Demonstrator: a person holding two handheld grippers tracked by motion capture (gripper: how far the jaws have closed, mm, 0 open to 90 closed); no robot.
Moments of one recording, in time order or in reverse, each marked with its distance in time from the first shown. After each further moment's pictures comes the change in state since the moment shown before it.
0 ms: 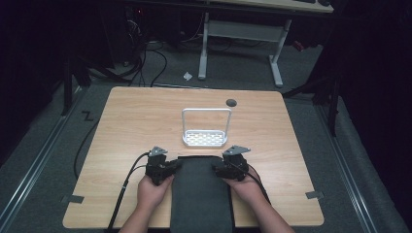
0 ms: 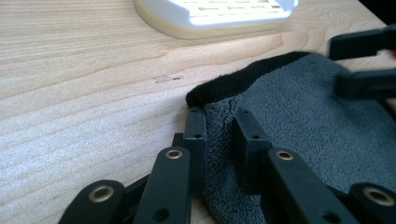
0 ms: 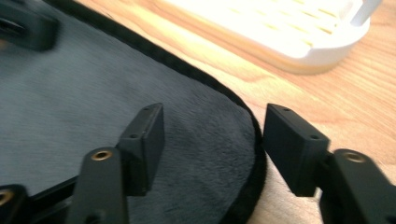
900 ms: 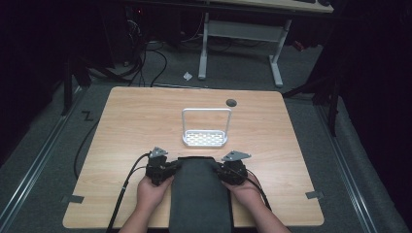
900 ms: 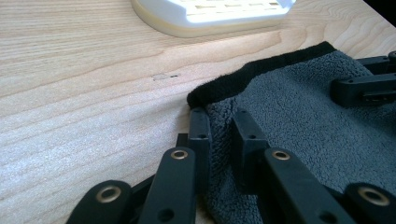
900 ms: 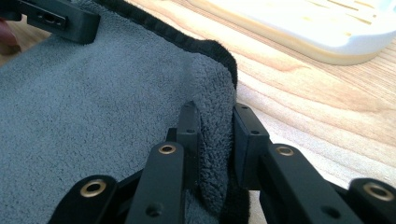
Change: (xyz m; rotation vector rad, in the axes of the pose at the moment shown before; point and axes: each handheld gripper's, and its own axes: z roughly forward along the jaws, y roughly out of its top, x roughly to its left) left arm -0.004 -0.001 -0.001 -0.004 0.011 0.026; right arm 0.011 -0.012 -0.005 -0.031 0.068 -0.002
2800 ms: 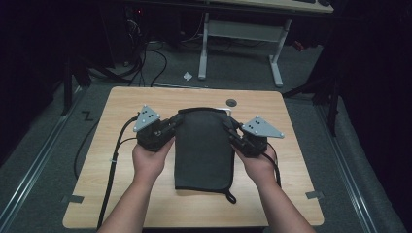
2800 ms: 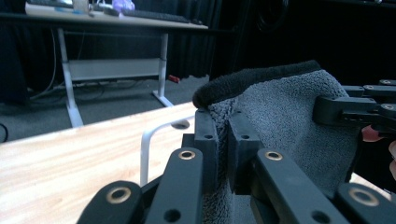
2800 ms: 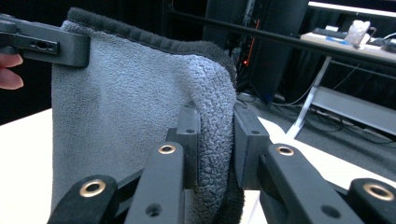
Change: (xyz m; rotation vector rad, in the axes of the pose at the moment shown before) left arm -0.063 0.128 -0.098 -0.459 -0.001 0.215; right arm 0.002 0.107 -0.115 -0.497 -0.152 -0.114
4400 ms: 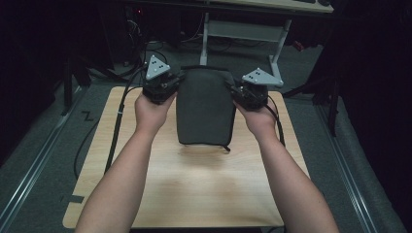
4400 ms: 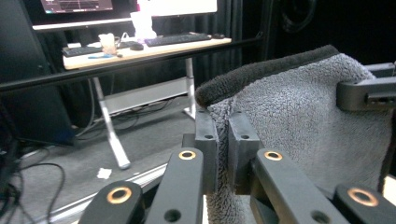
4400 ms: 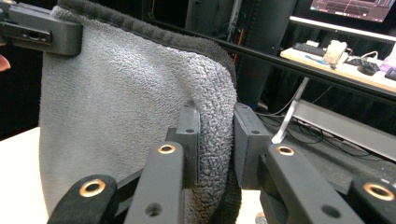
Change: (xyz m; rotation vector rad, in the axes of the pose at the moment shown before) left arm 0.049 0.085 0.070 0.016 0.093 0.182; right arm -0.064 0.073 0.066 0.007 -0.044 -0.031
